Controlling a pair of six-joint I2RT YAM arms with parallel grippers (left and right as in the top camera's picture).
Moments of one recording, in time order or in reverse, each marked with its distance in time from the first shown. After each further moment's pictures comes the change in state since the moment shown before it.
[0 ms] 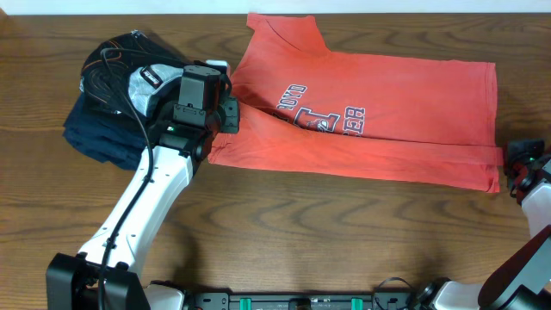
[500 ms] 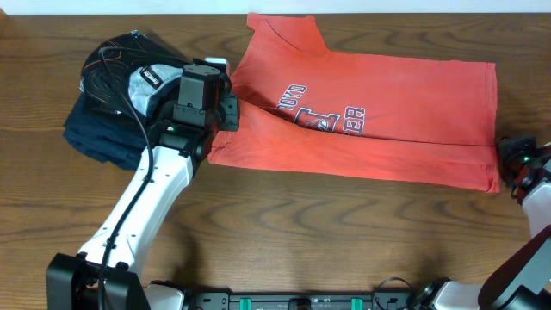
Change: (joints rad) left arm 0.000 0.000 0.000 0.025 -0.012 0.003; right arm 0.000 0.000 0.010 -0.072 -0.150 -0.201
